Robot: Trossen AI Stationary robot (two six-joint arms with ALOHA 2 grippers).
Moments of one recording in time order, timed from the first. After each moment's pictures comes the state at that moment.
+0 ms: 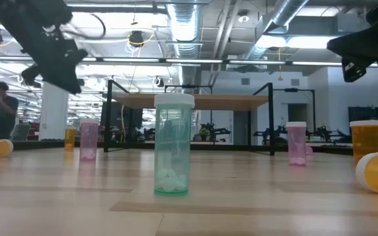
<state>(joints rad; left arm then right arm) 0.78 0.63 0.54 -0.65 -0.23 -0.33 0.52 0.01 0.01 0.06 0.60 0.11</state>
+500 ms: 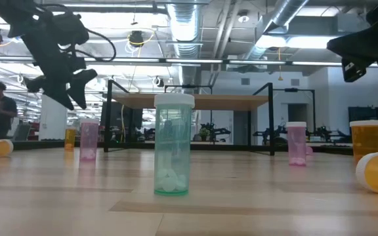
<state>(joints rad) 0.79 0.84 0.54 -0.59 -0.28 -0.41 0.52 0.01 0.01 0.06 0.60 0.11</state>
